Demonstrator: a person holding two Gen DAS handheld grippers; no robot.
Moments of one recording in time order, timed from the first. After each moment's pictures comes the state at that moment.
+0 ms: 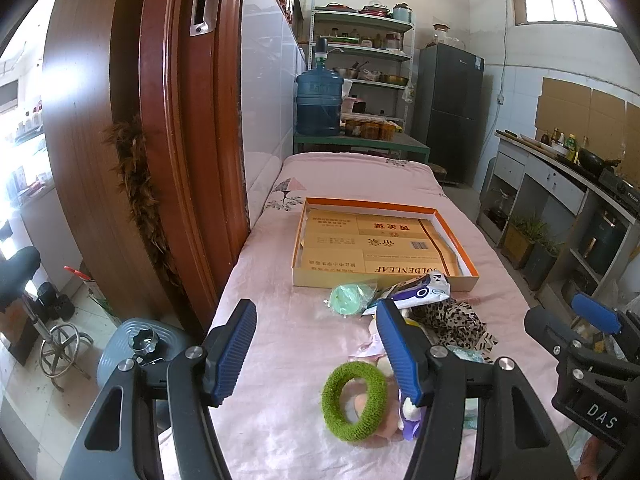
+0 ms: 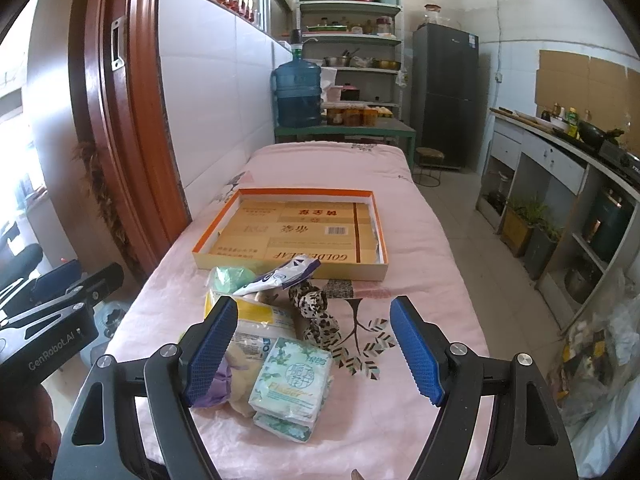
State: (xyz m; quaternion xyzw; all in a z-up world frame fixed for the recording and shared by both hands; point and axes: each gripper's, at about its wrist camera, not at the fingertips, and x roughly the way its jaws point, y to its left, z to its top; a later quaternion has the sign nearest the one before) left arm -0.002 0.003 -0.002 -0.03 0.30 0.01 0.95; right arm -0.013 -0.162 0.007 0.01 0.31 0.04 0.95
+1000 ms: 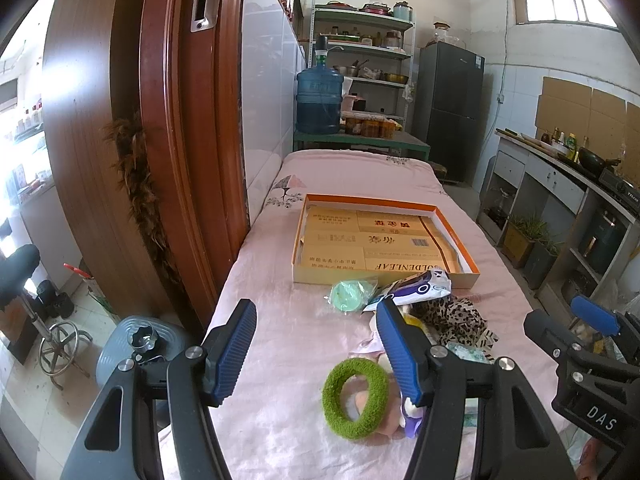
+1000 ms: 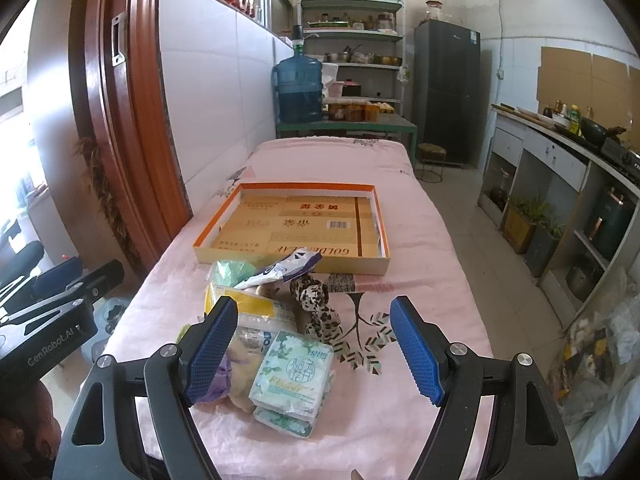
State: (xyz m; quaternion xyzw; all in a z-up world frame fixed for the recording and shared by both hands) left arm -0.003 0.004 -0.001 -0.03 0.30 0.01 0.95; right arm -0.013 -0.163 0.002 0.01 0.32 0.04 0.95
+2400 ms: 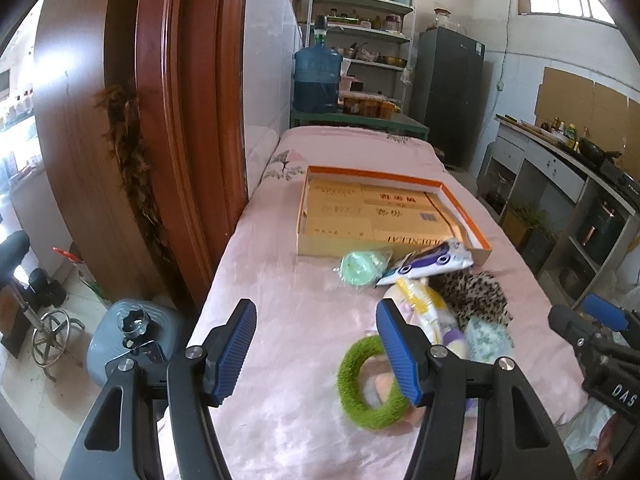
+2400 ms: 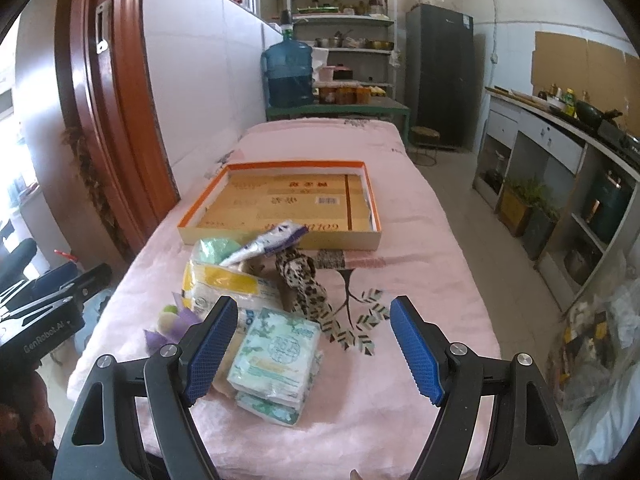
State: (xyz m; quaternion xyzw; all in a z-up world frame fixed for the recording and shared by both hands) left arm 0.007 0.019 -0.036 -0.03 0.33 0.00 0.94; right arm -0.010 -0.174 -0.026 0.02 0.35 0.03 0.94
